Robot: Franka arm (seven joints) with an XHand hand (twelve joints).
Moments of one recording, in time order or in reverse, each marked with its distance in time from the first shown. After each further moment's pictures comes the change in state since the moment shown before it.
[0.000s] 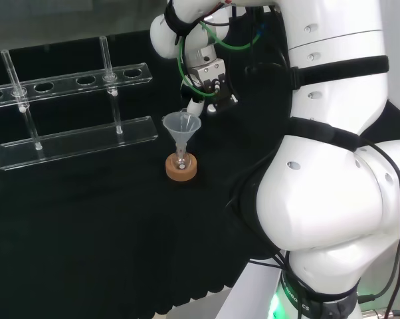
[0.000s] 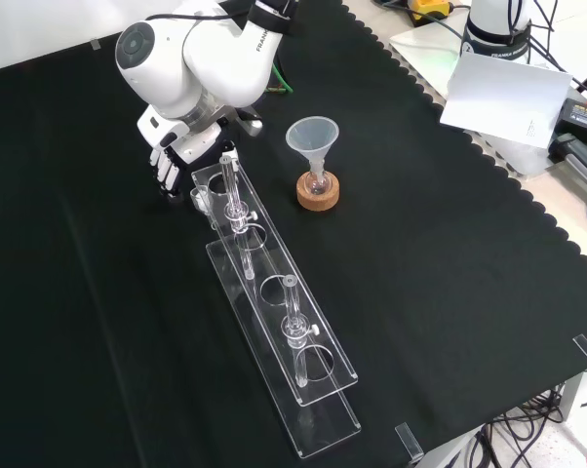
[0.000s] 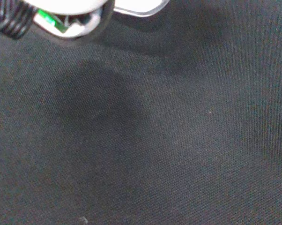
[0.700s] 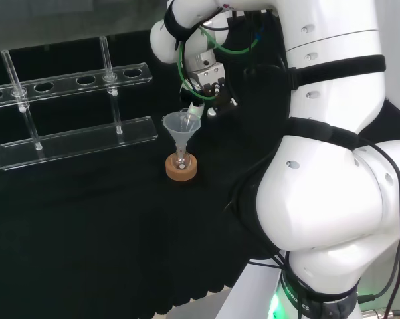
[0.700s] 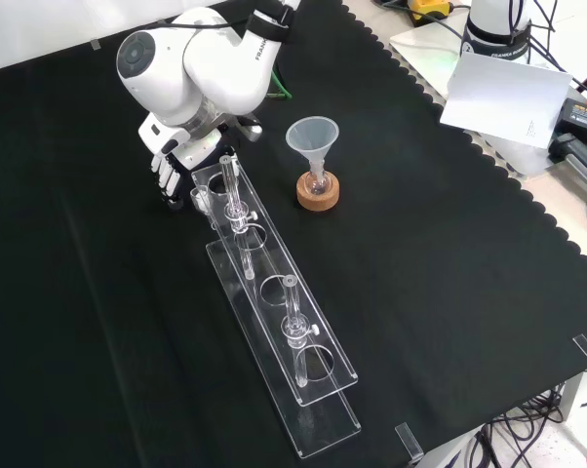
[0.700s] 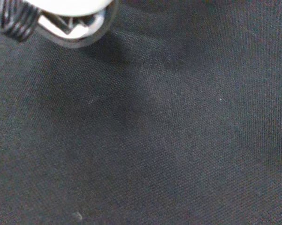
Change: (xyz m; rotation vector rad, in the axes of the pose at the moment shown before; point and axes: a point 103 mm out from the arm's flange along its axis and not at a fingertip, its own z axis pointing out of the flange) arm 0.001 0.007 0.012 0.002 -0.003 -0.015
